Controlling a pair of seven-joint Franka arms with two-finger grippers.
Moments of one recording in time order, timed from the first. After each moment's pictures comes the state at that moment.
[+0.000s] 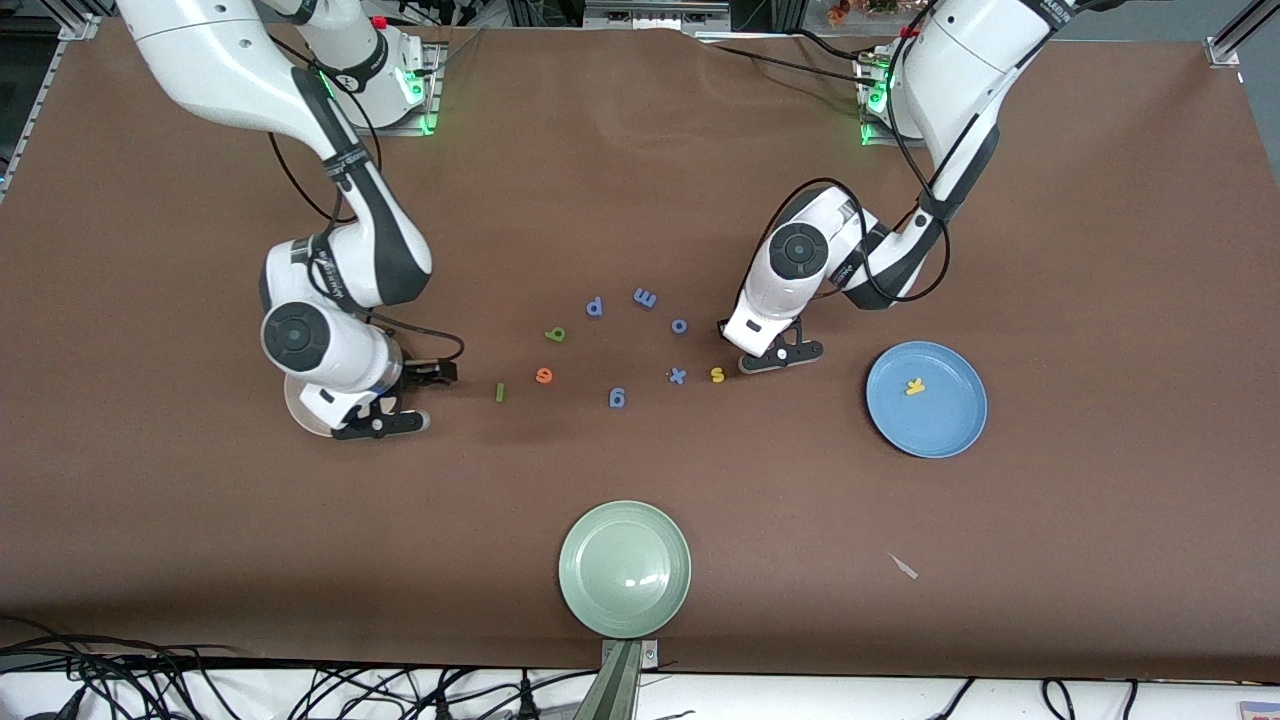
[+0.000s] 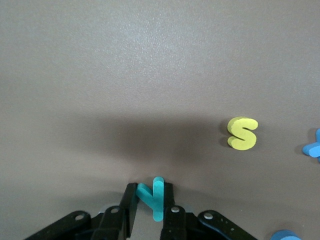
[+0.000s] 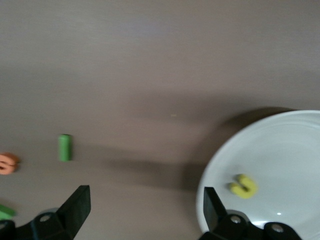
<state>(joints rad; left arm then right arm) -0.22 0.59 -0.37 -2.01 0.24 2.50 -0.96 0.25 0.55 0.07 -1.75 -0.01 2.19 0.20</state>
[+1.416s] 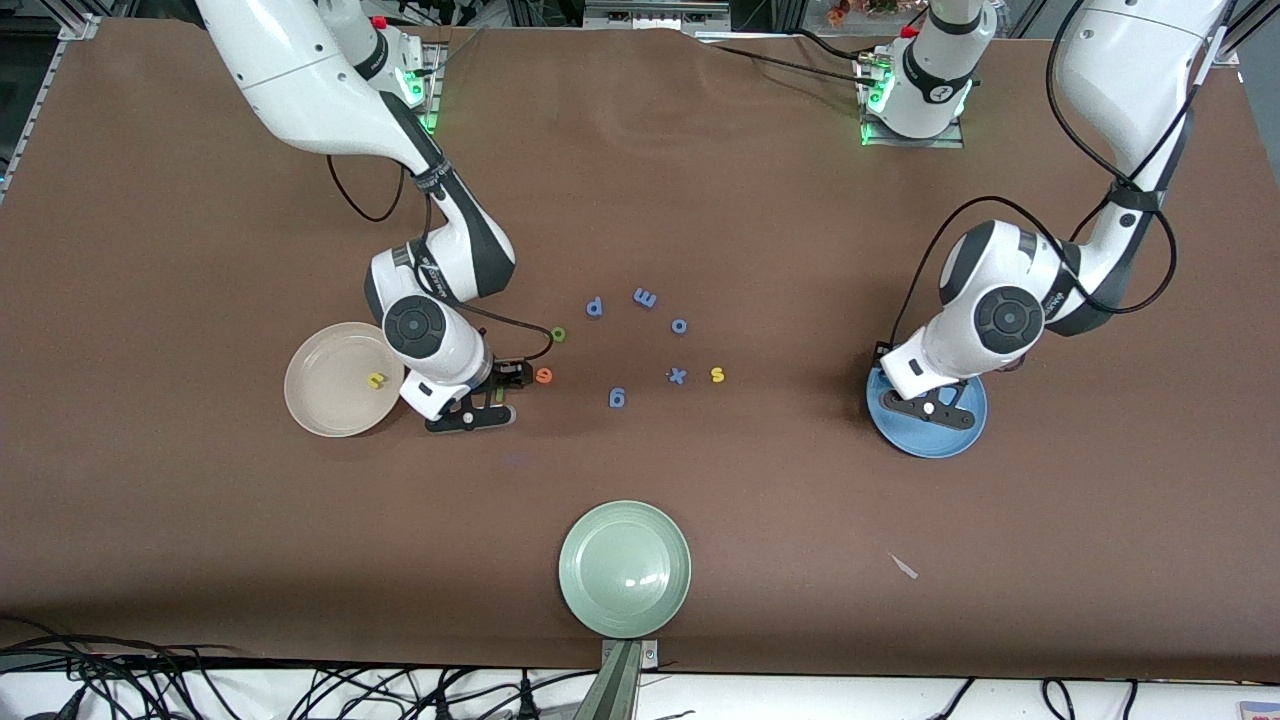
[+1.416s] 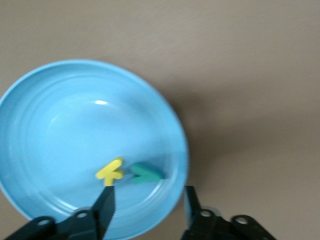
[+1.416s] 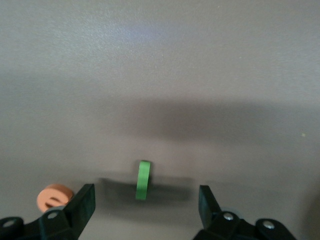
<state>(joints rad) 0.16 0.47 -0.40 -1.95 0.25 2.24 -0.08 0.38 0.70 0.06 -1.72 0.00 2.37 0.31</state>
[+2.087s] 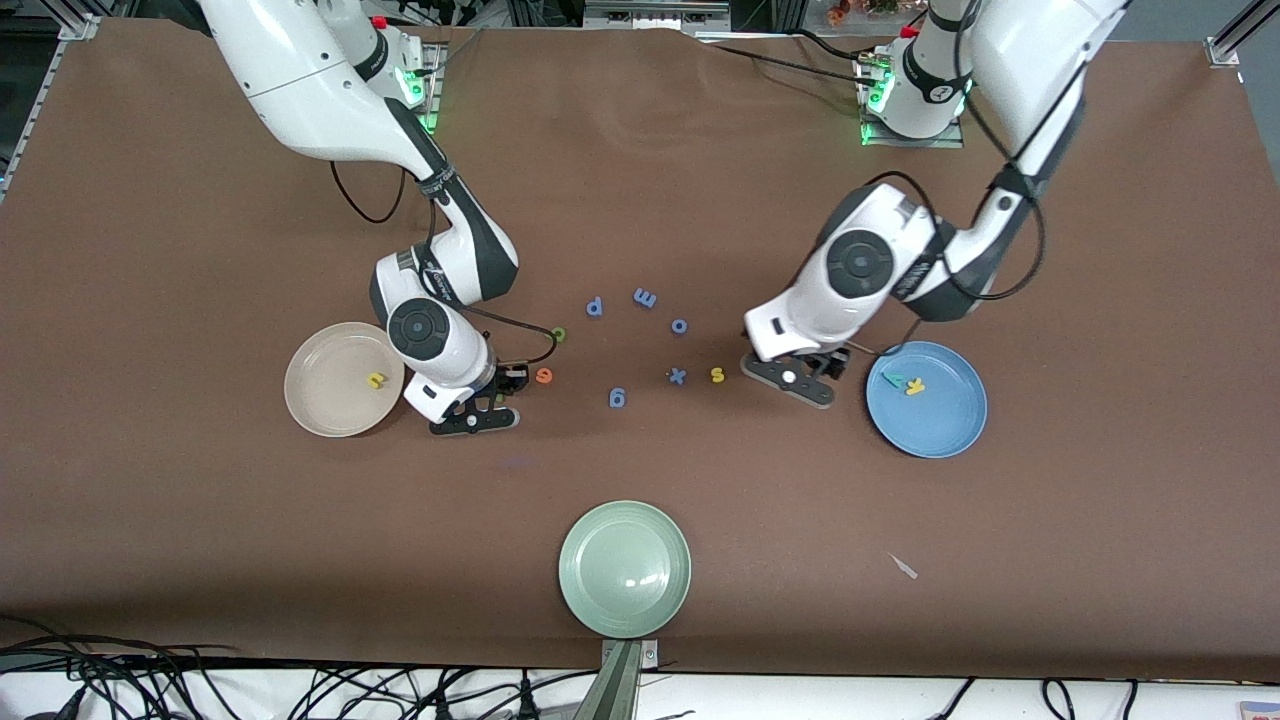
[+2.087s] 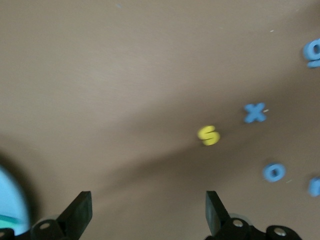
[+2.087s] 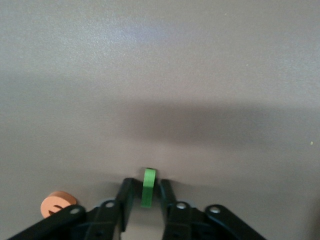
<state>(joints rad) -0.06 0.55 -0.51 -1.80 0.25 2.23 -0.32 0.38 0.71 0.06 -1.71 0.00 2.38 0.31</state>
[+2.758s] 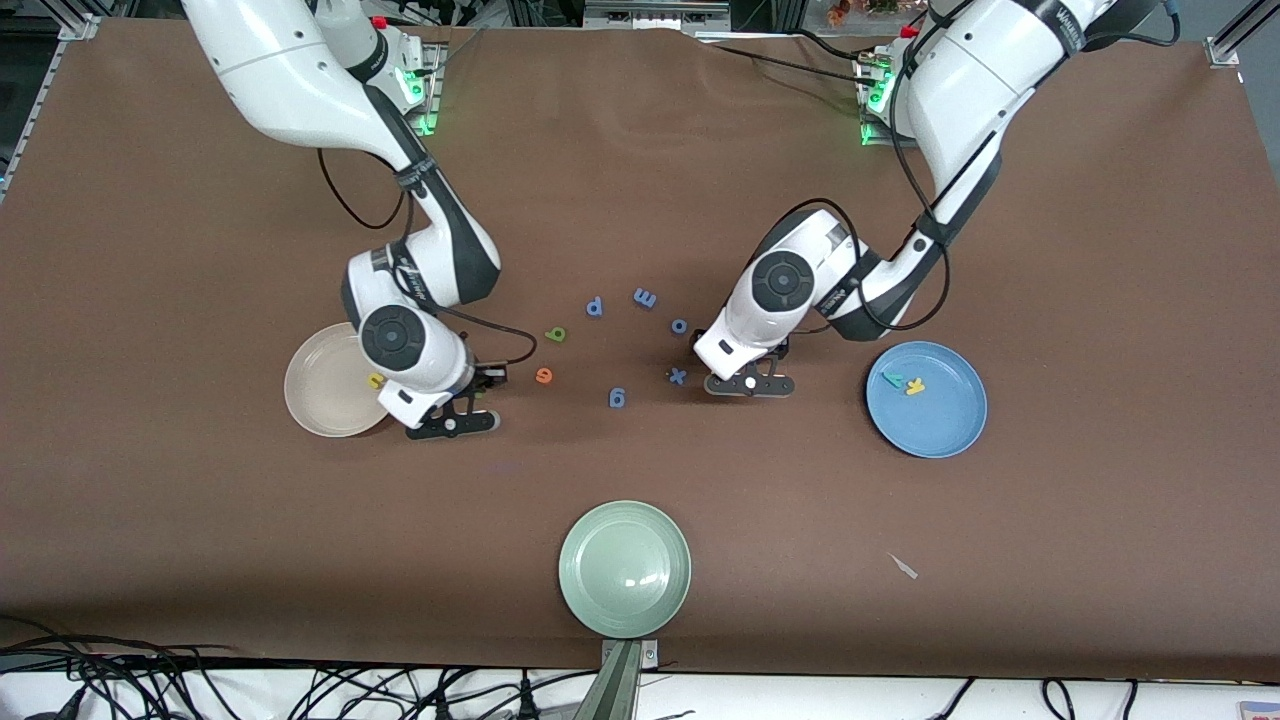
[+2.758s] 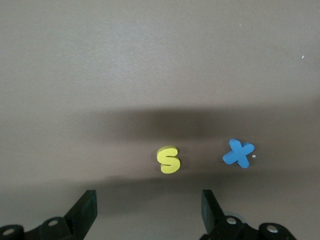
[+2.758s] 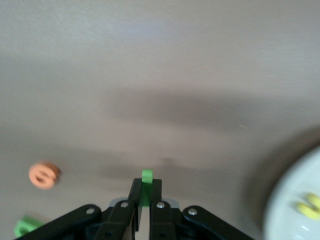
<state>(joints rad) -0.16 0.71 -0.50 -1.75 0.35 2.32 -0.77 0.36 0.63 0.03 -1.66 0.00 2.16 0.21</state>
